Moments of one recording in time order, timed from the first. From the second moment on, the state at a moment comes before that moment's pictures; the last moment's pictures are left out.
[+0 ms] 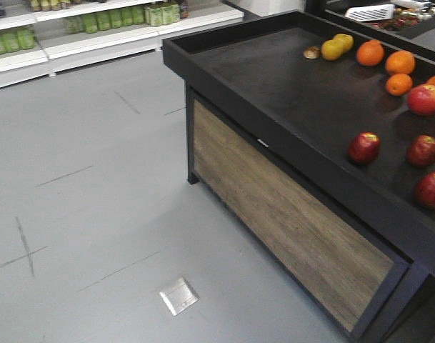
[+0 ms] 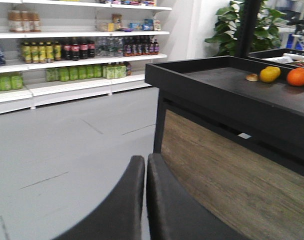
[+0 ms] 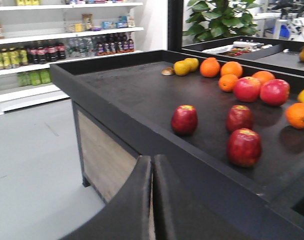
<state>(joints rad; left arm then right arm) -0.08 -0.01 0.03 0.14 0.14 -0.23 -0.04 -0.01 0.03 0.00 0.14 -0.01</state>
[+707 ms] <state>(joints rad) -0.08 -0.01 0.03 0.14 0.14 -0.23 -0.04 -0.01 0.03 0.00 0.14 -0.01</state>
